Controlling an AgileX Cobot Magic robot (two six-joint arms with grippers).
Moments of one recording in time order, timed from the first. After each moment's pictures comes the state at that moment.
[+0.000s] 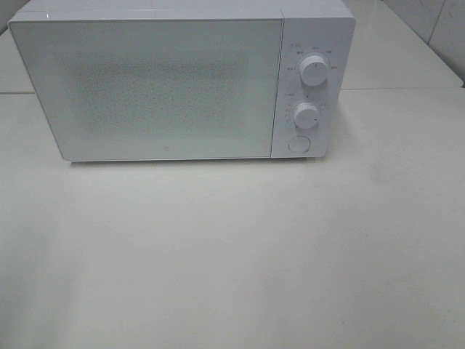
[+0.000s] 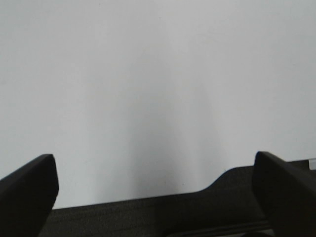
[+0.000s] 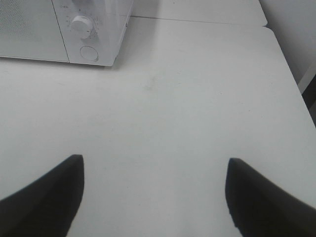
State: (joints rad) left arm -0.05 0.41 -0.52 -0.12 1.09 0.06; right arm 0.13 0.00 -0.50 -0.09 1.01 0.08
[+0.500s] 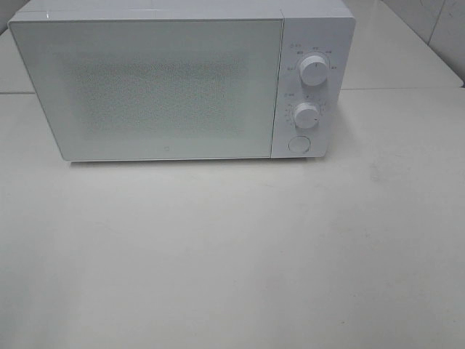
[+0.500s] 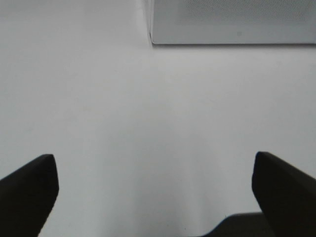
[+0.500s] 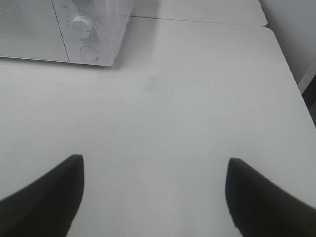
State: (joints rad) left arm 0.01 0.13 -0.52 -0.13 1.09 0.06; right arm 0.13 0.00 -0.50 -0.09 1.01 0.08
